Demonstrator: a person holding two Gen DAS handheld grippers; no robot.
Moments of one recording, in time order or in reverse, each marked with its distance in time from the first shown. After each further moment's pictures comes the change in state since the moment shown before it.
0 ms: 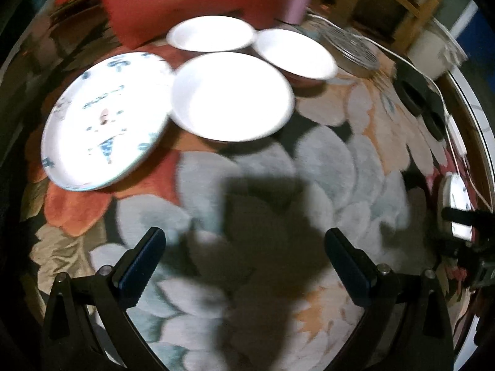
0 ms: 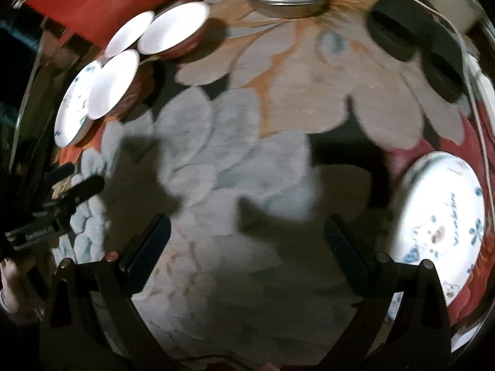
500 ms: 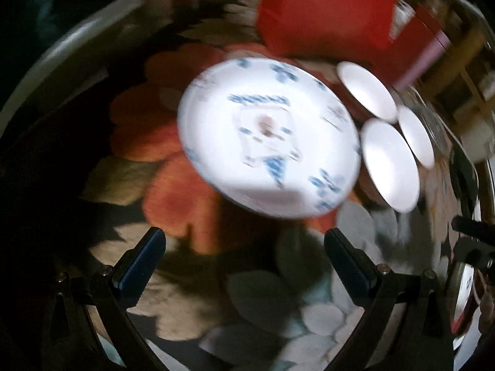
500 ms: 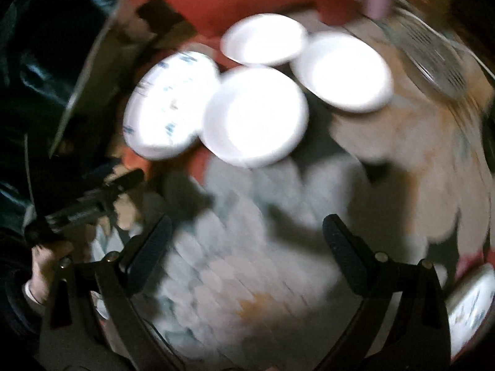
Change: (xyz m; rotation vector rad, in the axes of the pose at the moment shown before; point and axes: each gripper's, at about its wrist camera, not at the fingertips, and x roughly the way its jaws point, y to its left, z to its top) left arm -0.021 0.166 0.009 -0.312 -0.061 0.077; right arm 0.011 0.148 0.088 -0.249 -0.012 0.191
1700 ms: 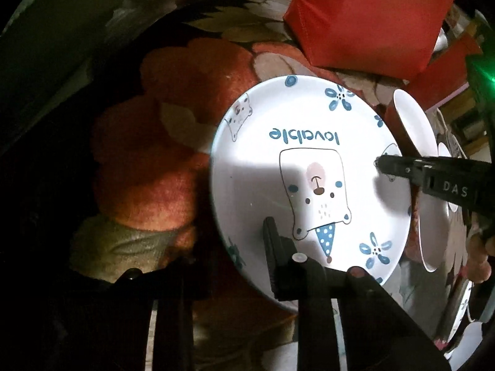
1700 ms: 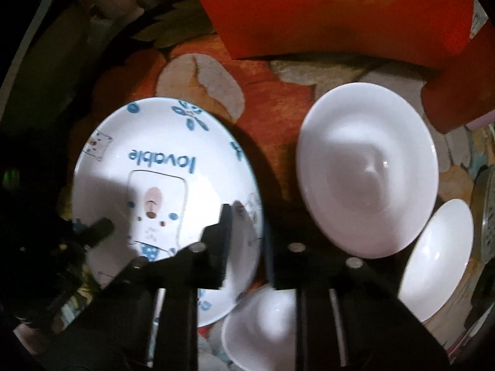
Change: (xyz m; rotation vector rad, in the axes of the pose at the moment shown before) left arm 0.056 0.029 0.057 -0.014 0.059 -0.031; right arm 0.132 0.047 0.132 -0.164 0.116 -0.206
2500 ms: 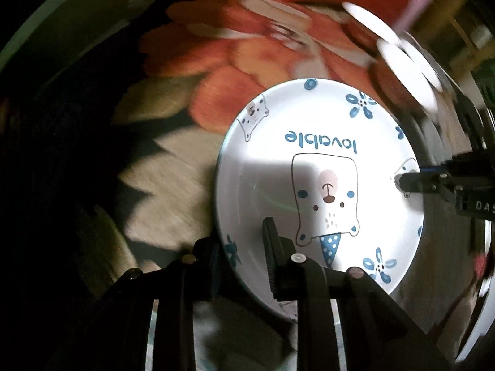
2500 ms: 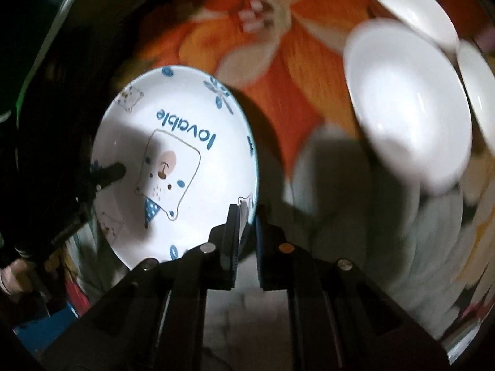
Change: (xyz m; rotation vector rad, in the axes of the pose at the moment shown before) left arm -0.053 0.012 -0.146 0.177 0.080 0.043; right arm -0.019 0.051 -0.173 -0.056 0.145 0.140
